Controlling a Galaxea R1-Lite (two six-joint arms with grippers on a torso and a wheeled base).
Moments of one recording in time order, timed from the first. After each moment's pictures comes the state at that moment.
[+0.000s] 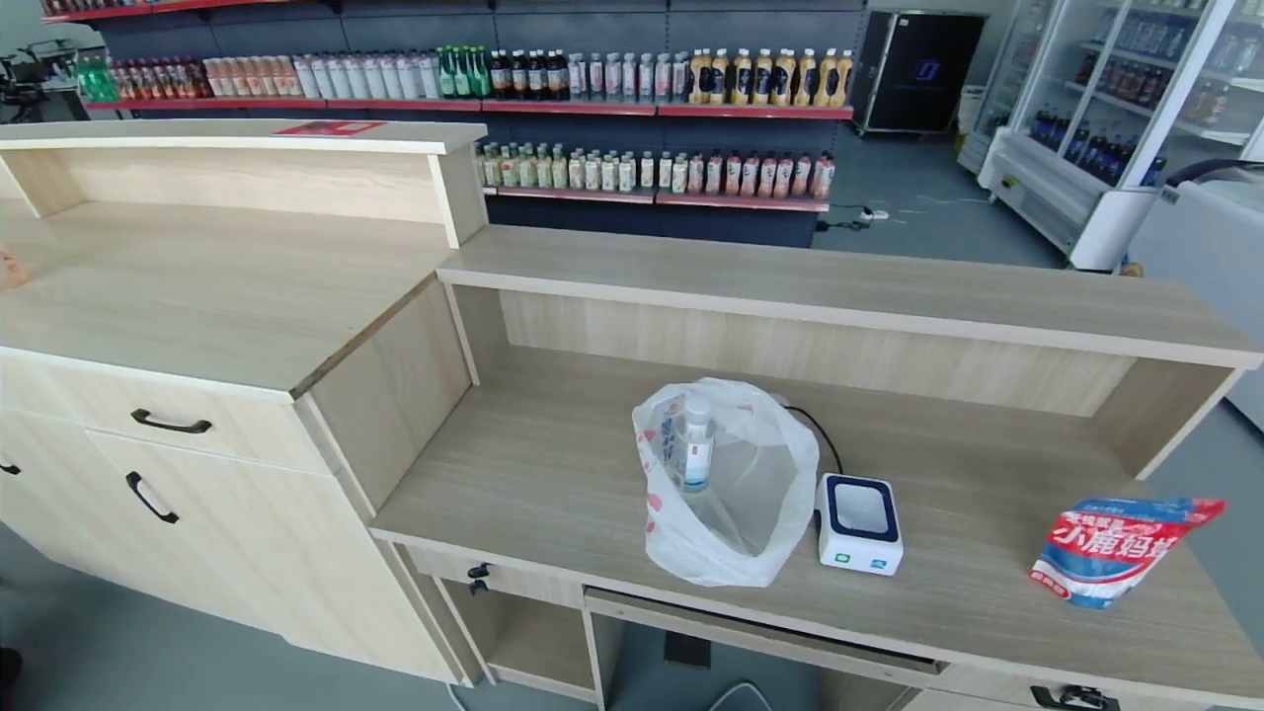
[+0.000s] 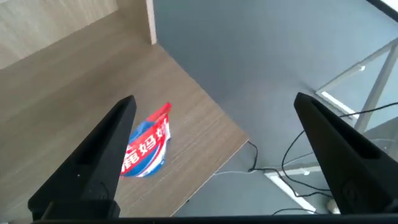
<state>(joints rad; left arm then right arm) 0.00 0.00 0.00 0.00 0.00 0.00 -0.49 1.62 -0.79 -0.44 -0.44 0.13</state>
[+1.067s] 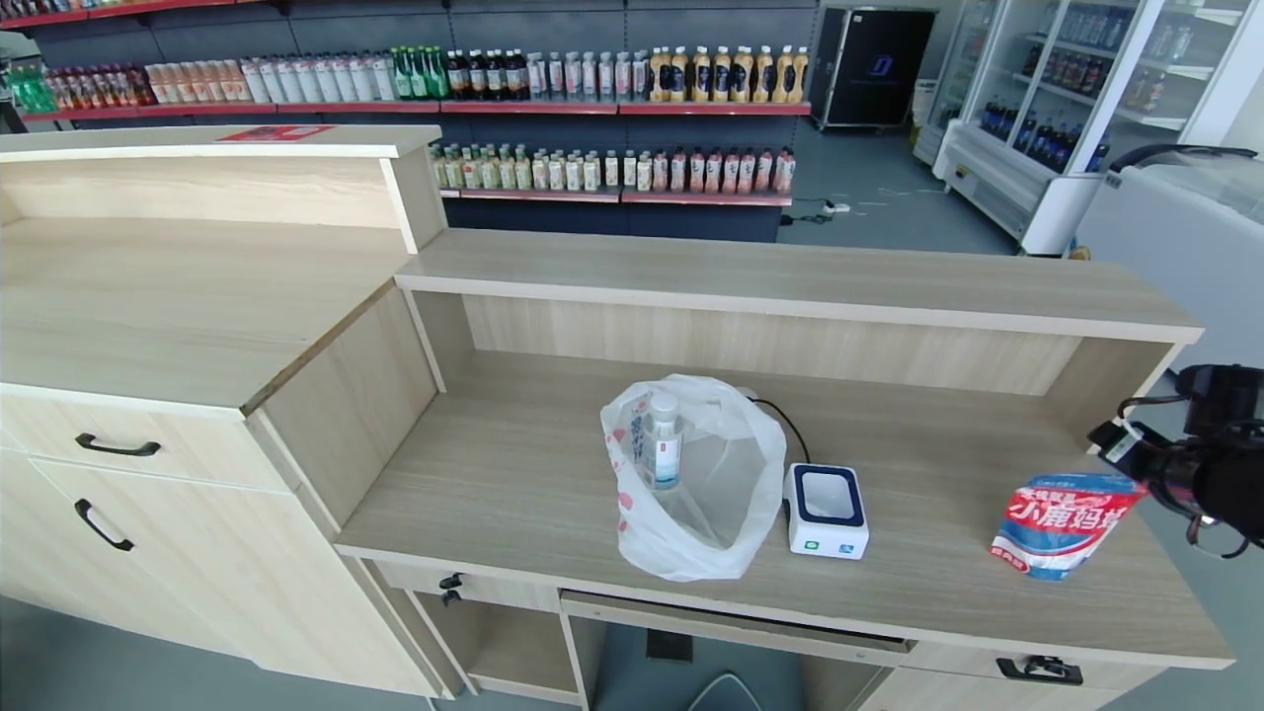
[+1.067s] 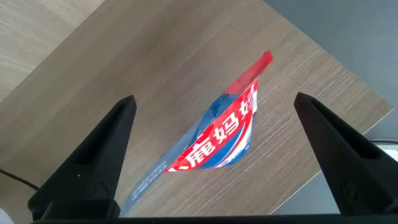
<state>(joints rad) 0.00 0.00 0.00 0.00 0.00 0.00 -0.35 2.06 -0.87 -0.69 -0.23 0.46</state>
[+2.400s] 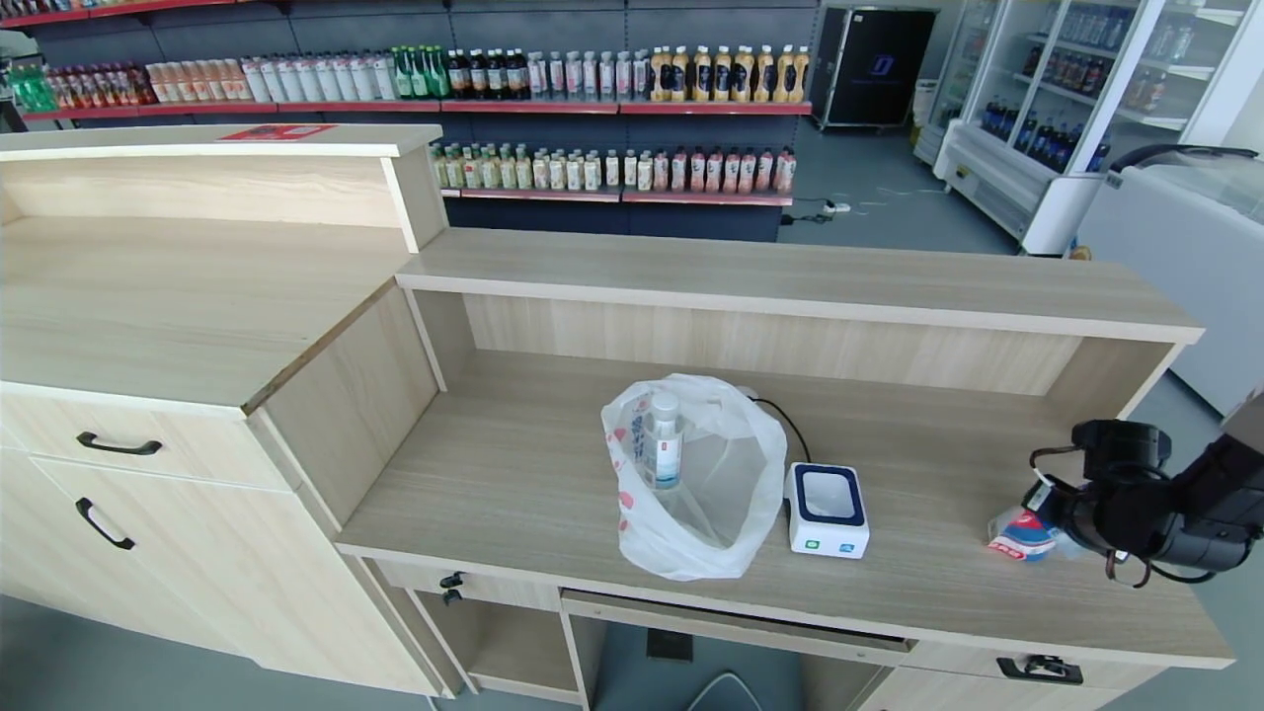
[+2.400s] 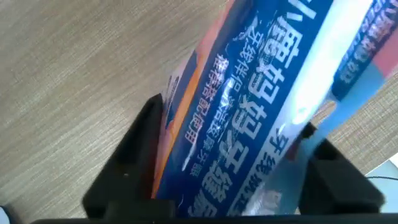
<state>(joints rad) 0.00 0.00 0.00 0.00 0.00 0.00 -0.30 2.37 -1.00 -0.69 -0.24 0.40</state>
